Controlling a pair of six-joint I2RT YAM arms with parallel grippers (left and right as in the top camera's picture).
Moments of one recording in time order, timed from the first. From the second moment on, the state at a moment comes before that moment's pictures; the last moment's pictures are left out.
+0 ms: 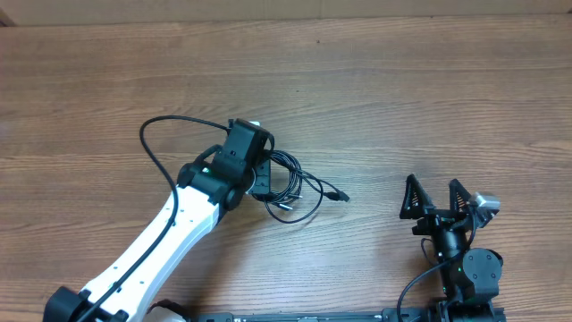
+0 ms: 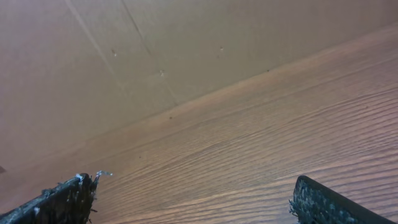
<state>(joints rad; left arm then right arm) -0.50 1.41 0.99 -0.67 -0.11 -0.43 0.04 0.05 0.02 -0.03 -0.03 0.41</state>
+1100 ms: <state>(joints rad) -0.50 1.35 0.99 -0.68 0.08 -0.53 0.04 0.05 0.02 -0.03 -0.03 0.41</state>
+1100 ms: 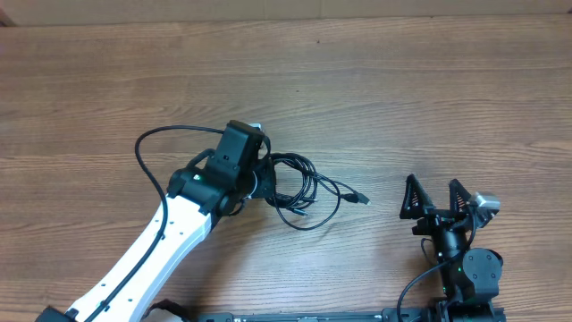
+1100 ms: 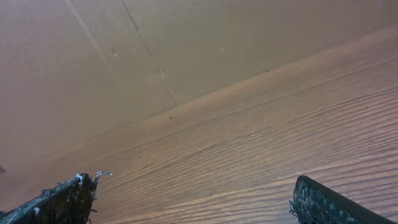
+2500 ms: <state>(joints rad) -0.50 1.40 1.50 -1.16 0.21 -0.36 0.04 0.06 0.02 -0.04 -0.03 0.42</state>
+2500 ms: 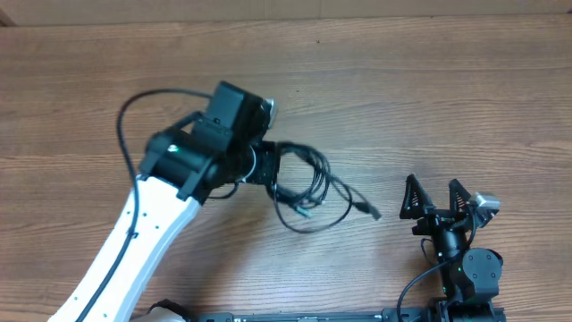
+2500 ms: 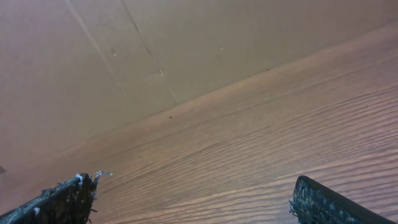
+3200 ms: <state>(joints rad) -0.50 1.42 1.37 -1.01 -0.14 -0.66 0.04 0.06 0.02 0.26 -0.49 1.00</state>
